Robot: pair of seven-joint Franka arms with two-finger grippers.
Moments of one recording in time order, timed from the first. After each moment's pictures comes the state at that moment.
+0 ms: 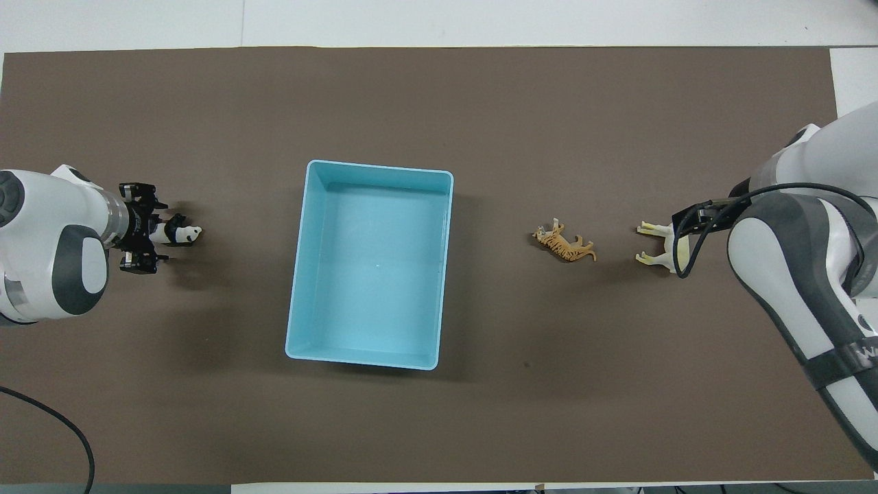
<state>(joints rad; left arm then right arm) 0.17 0.26 -0.09 -2.16 0.06 2.49 -1.51 -0.10 0.11 0.08 -1.98 0.01 1.99 -0.04</state>
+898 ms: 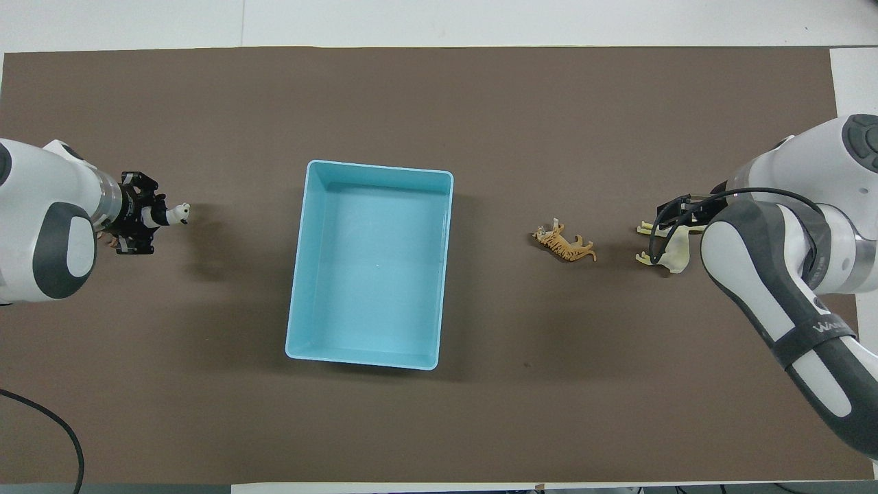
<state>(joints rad) 0.09 0.21 -0.11 -1.95 0.09 2.17 -1.51 -0.10 0.17 0.08 -2.02 0.01 2.13 0.08</state>
